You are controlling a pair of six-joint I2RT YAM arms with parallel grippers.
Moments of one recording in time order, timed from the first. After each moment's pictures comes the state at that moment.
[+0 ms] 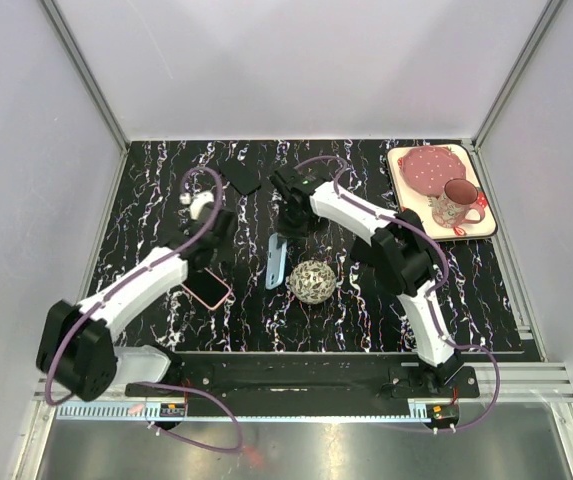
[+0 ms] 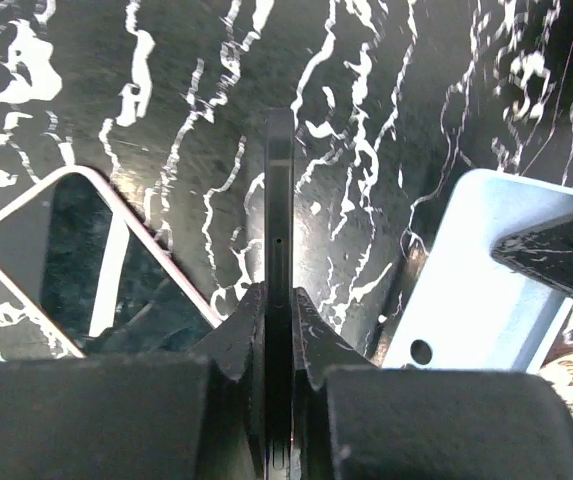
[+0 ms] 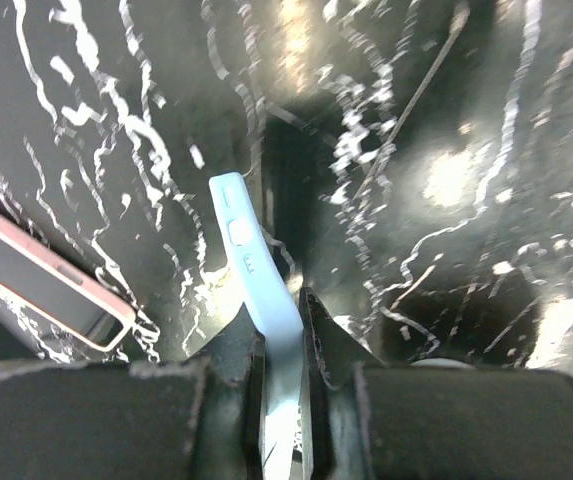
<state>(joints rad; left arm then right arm) -0.56 1.31 0.89 -0.53 -0.37 -0.72 0.73 2.24 1.92 -0.89 -0.11 0.77</state>
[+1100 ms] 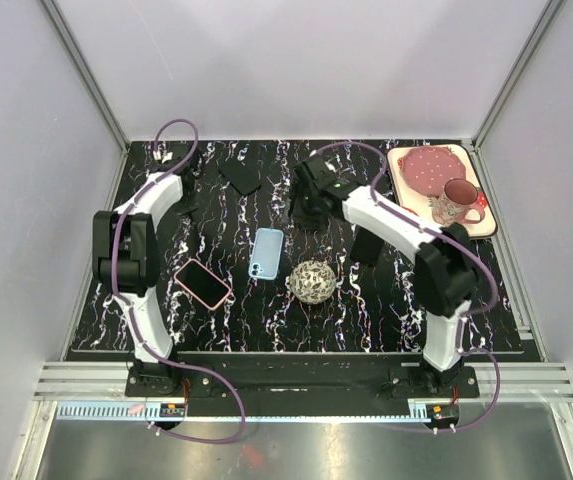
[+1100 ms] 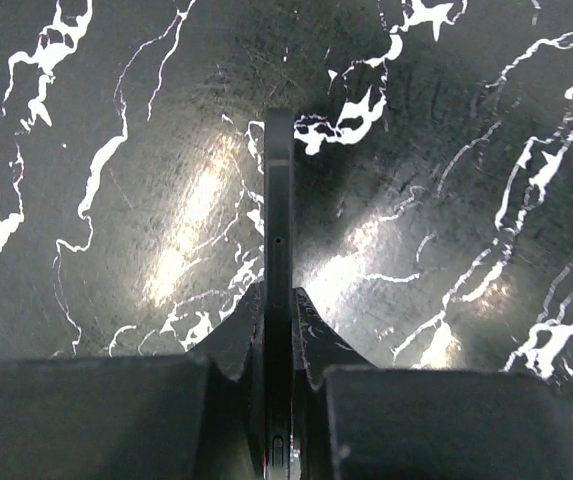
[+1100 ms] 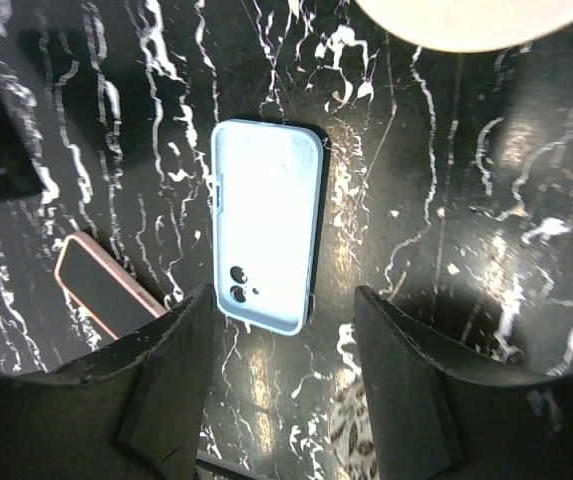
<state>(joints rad) -0.09 1.91 1.47 -0.64 -0.33 -0.51 0.67 1.97 1.64 -0.62 0.01 0.82</state>
